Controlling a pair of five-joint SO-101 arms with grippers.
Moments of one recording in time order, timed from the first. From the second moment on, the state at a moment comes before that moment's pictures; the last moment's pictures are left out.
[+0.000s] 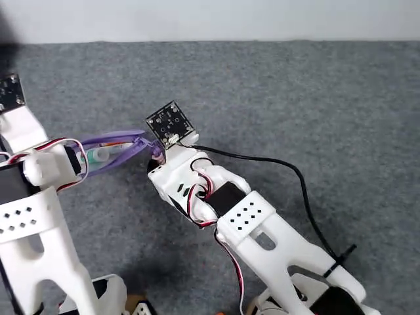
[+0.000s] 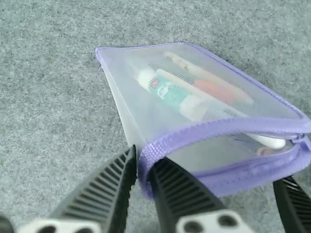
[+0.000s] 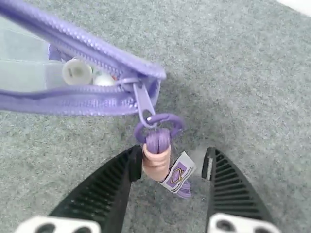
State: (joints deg) left arm -21.1 -31.3 8.1 99.4 12.1; right arm -44.0 -23.6 37.8 32.0 -3.6
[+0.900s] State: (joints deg) left arm -21.1 -31.3 8.1 99.4 12.1; right arm -44.6 -24.2 37.8 30.9 -1.5
